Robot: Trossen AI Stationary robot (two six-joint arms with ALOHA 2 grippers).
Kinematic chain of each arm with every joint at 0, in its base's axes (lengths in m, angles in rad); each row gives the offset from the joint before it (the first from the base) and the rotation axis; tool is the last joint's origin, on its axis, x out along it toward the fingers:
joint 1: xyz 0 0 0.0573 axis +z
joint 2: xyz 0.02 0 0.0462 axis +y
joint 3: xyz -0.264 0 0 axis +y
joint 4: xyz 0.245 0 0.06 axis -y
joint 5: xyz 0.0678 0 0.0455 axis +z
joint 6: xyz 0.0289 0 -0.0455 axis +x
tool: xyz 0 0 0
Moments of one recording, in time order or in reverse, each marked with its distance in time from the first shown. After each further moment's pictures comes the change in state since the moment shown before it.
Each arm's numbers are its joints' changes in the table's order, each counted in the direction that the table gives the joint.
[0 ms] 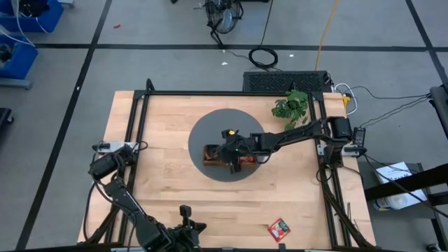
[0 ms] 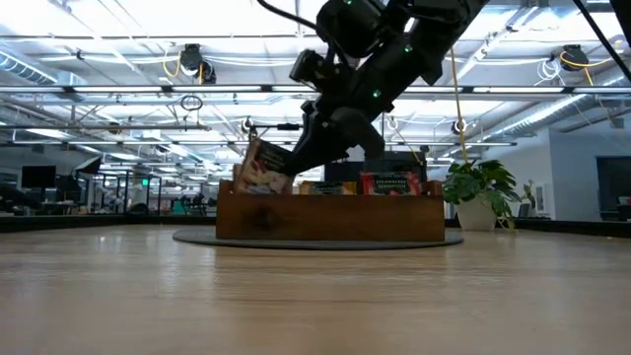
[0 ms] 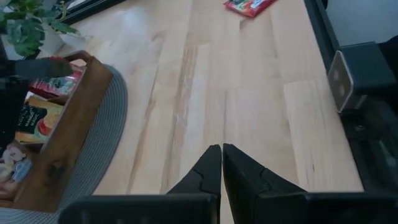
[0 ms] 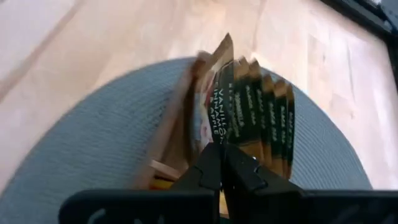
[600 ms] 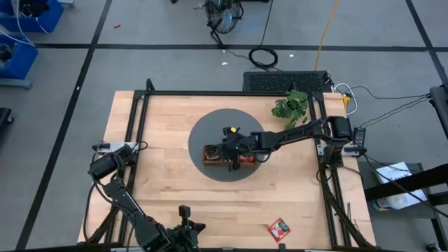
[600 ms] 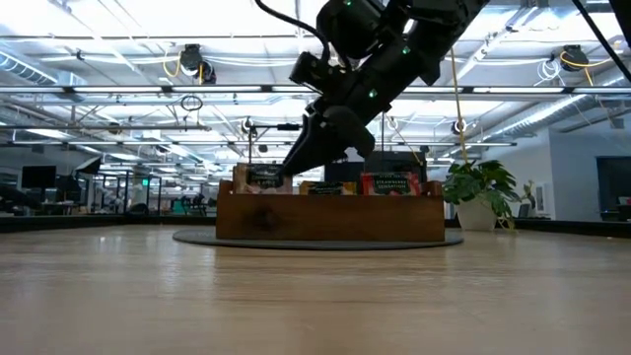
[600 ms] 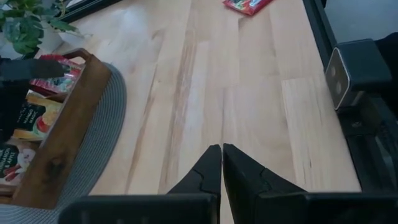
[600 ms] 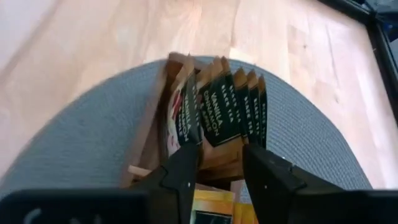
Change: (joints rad) left arm -0.004 0.000 0.001 -0.010 -0.001 -0.017; right arm -0.003 -0.001 0.000 0.016 -0.035 0.078
